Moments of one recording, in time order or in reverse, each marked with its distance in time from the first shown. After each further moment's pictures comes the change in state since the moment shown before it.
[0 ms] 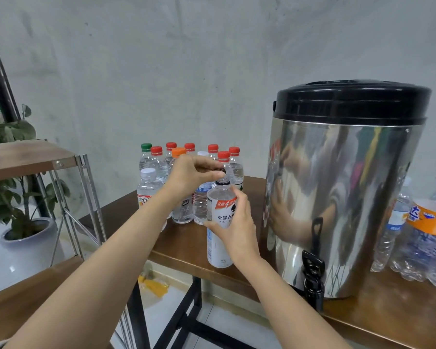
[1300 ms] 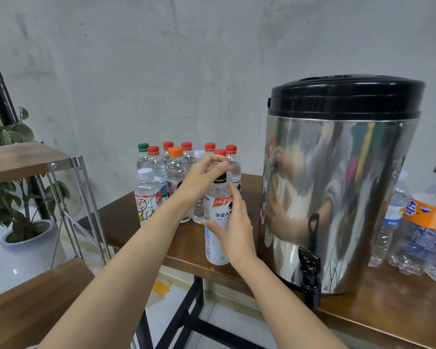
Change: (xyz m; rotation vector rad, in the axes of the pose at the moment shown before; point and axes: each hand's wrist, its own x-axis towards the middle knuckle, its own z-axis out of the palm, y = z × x) left_hand -0.001 -0.006 0.029 -0.167 -0.087 -0.057; right_hand -0.001 0.002 0.002 0.034 -0.027 0.037
